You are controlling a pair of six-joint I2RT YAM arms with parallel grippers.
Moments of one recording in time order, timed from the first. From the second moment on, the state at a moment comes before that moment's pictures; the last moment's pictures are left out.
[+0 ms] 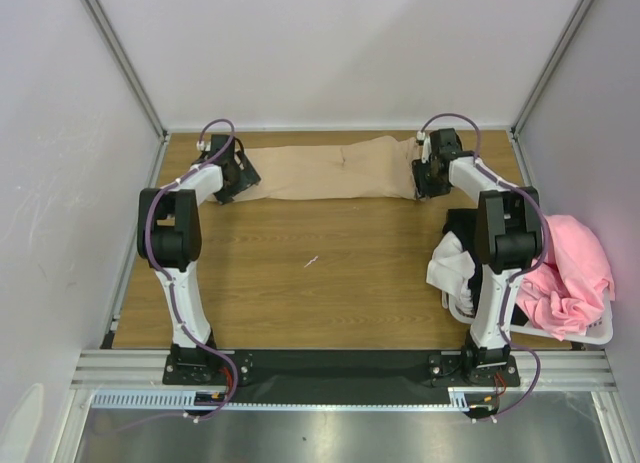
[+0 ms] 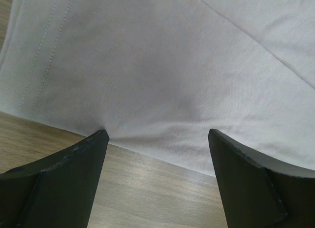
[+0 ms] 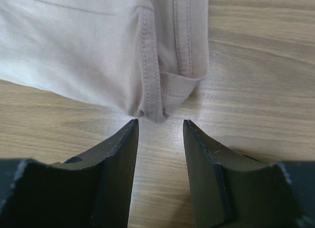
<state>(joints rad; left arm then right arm) -0.06 2.08 1.48 -0.36 -0.10 -0.61 0.12 2.05 1.55 -0.51 -0.05 -0.04</state>
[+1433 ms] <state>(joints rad) -0.03 2.08 1.51 -0.43 -0.19 -0.62 0.09 2.12 1.58 -0.51 0.03 -0.14</state>
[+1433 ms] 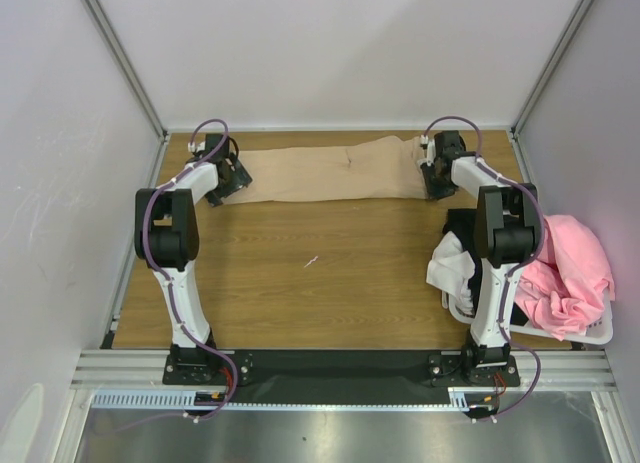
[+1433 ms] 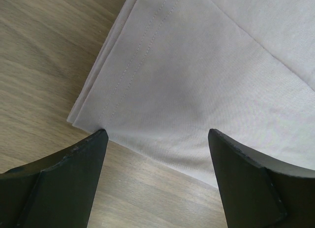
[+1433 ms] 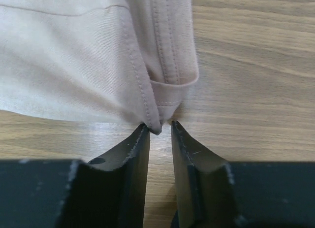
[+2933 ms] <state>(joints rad) -0.01 2.08 1.51 -0.46 -0.22 -0.62 0.09 2.00 1.54 -0.52 -0.12 -0.13</state>
